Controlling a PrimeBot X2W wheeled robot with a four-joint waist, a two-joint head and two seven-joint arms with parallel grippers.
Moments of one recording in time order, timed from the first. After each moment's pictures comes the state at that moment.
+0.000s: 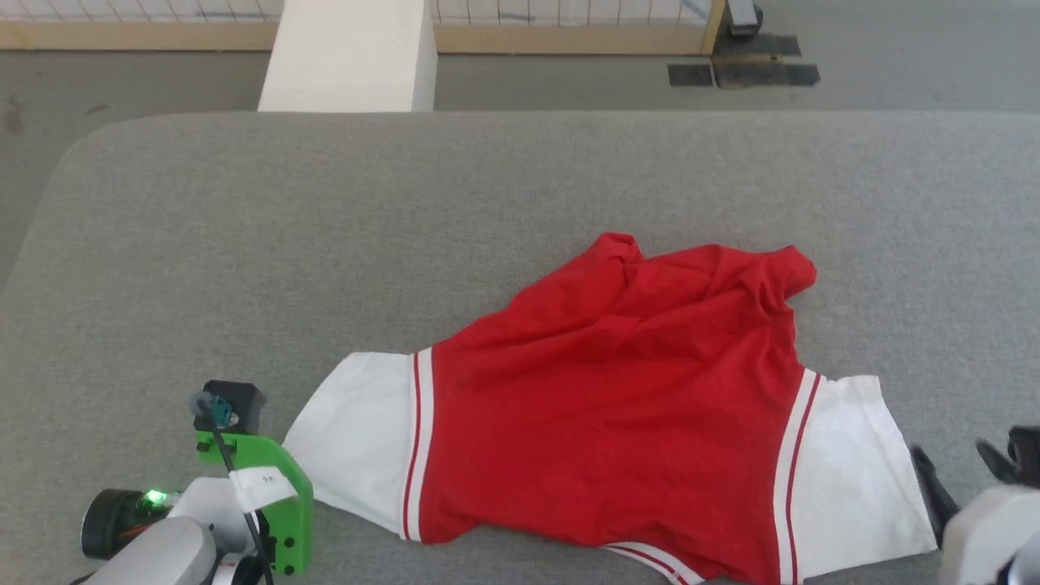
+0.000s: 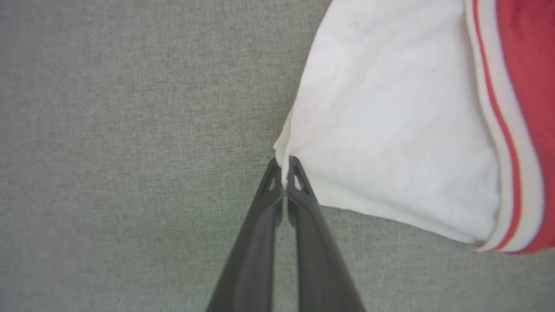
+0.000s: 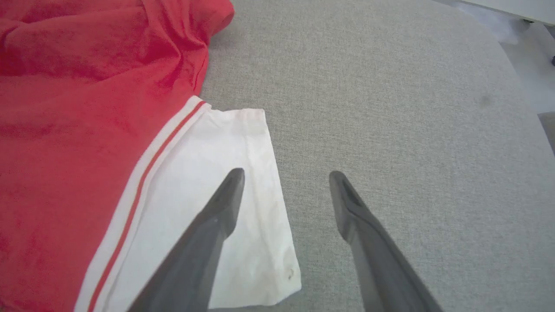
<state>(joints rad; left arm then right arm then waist) -0.26 0.69 -0.71 0.06 -0.80 0.36 0.46 0.14 -0.25 -0.17 -0.09 0.15 0.13 0.40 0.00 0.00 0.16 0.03</state>
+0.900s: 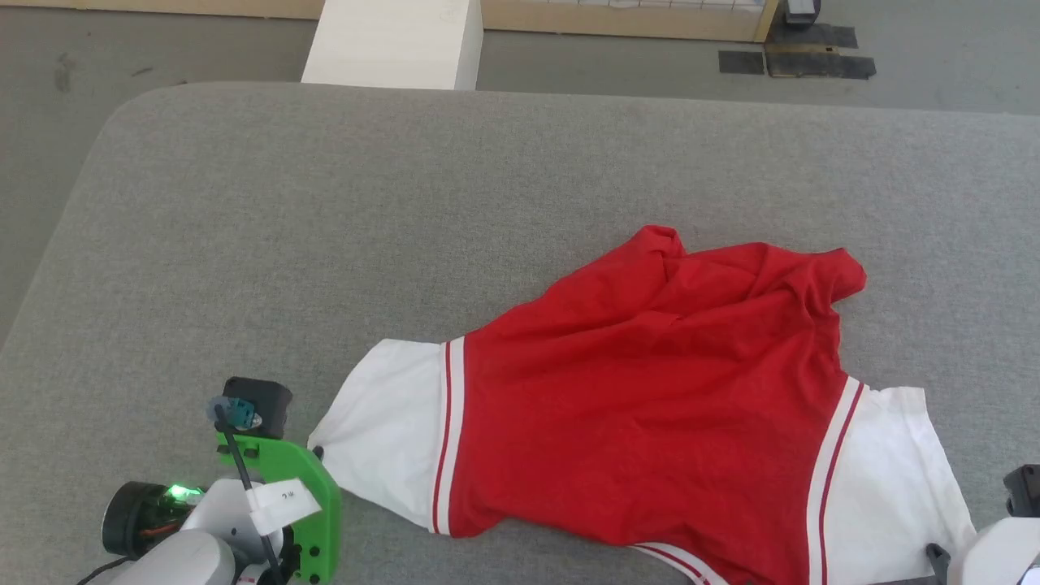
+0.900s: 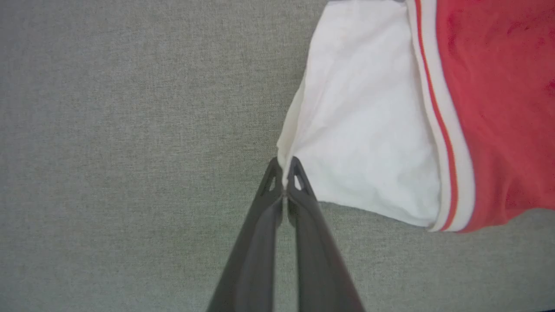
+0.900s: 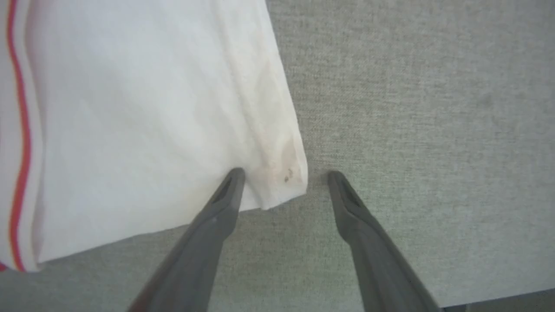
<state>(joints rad) -0.23 0.72 -0.72 -0.14 -0.78 0.43 0.47 0.19 -0.15 -0.27 -0.05 0.10 0.13 0.78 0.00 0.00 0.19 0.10</state>
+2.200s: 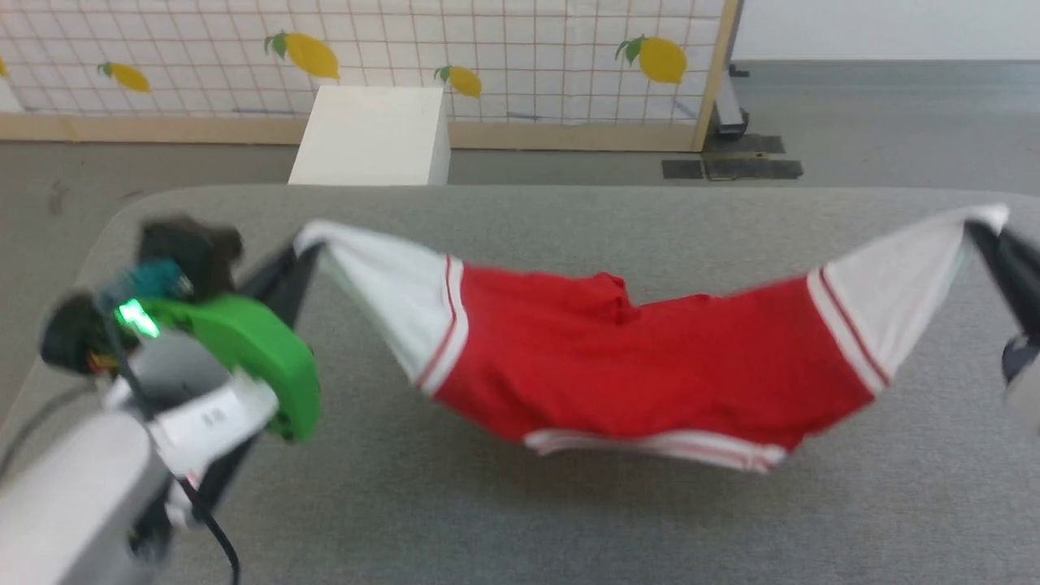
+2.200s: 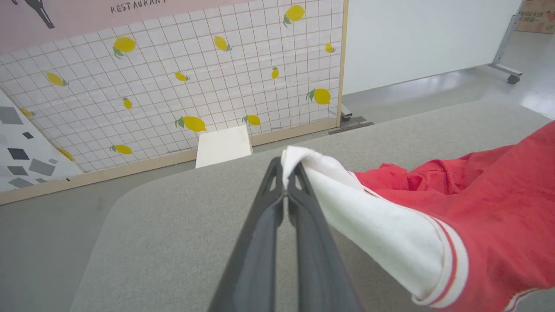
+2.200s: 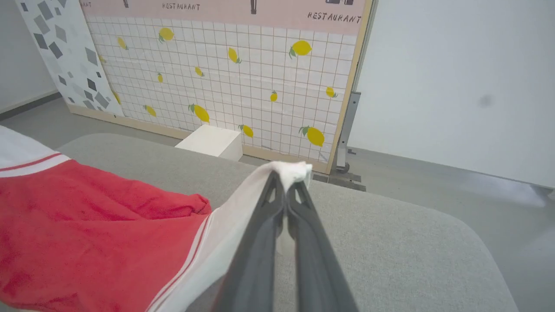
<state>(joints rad) -0.42 0.77 -0.60 -0.35 -0.73 0.34 0.34 -0.16 -0.47 -0.11 -0.28 0.53 0.13 0.52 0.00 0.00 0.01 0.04</state>
